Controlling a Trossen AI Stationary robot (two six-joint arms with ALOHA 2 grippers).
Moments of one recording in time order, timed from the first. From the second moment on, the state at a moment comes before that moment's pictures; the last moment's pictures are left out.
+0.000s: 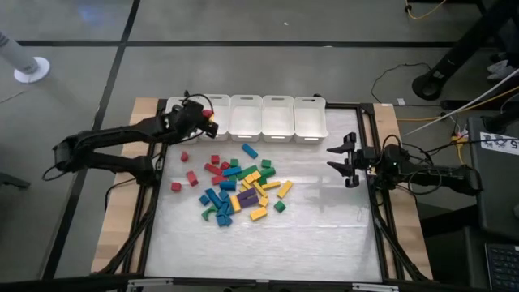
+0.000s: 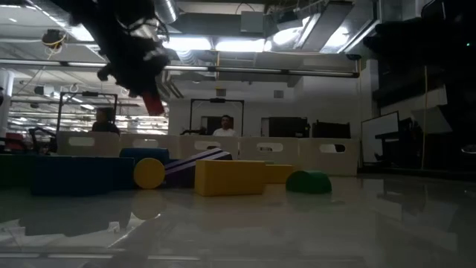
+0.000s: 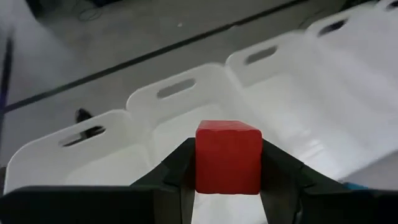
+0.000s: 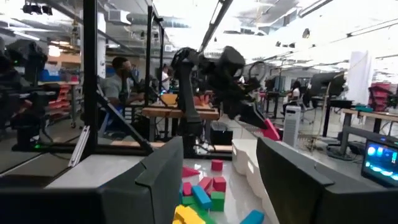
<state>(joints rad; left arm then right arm) 0.43 1.06 0.75 -0.45 -0.63 -0.41 -0.16 0.27 0.03 0.48 -0.16 -0.03</state>
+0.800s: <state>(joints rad) 0.51 1.25 0.76 -0.45 -0.61 -0.32 -0.16 1.08 0.52 0.24 -0.28 -0.02</state>
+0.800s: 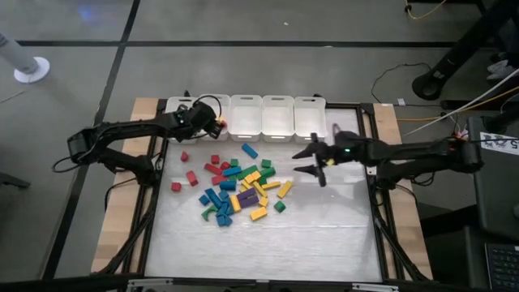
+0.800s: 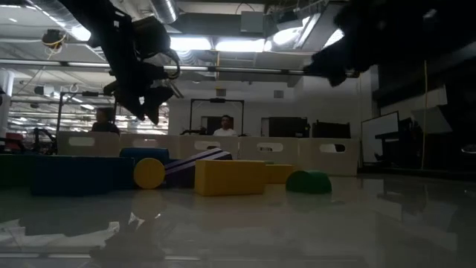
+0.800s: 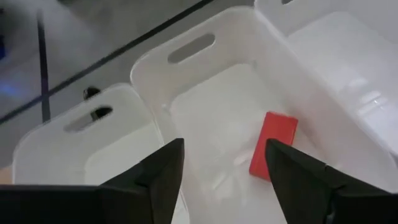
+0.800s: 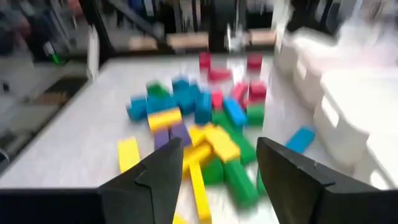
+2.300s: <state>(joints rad) 0.46 1.25 0.78 -0.45 -0.47 -0.20 -0.04 1.63 0.71 -0.01 -0.23 -0.55</state>
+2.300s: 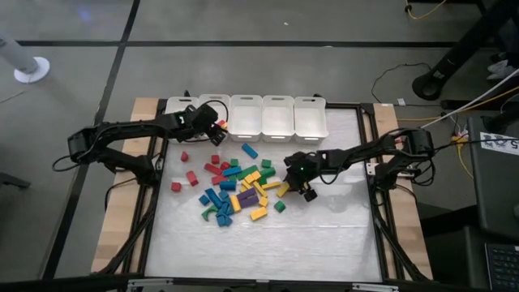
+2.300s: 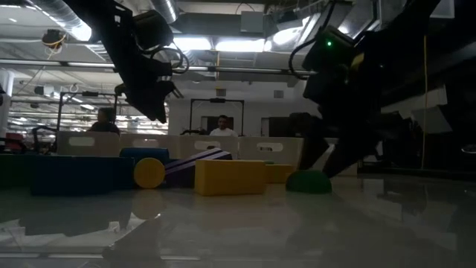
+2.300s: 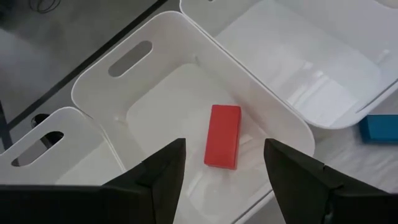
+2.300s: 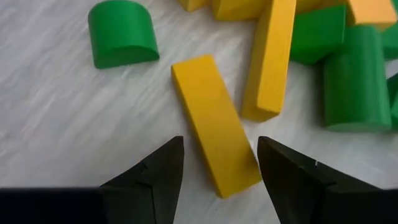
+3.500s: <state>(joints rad) 0.26 0.97 0.78 -0.48 -0.25 -0.28 -0.04 1.69 1.10 -0.50 -0.18 -0.57</state>
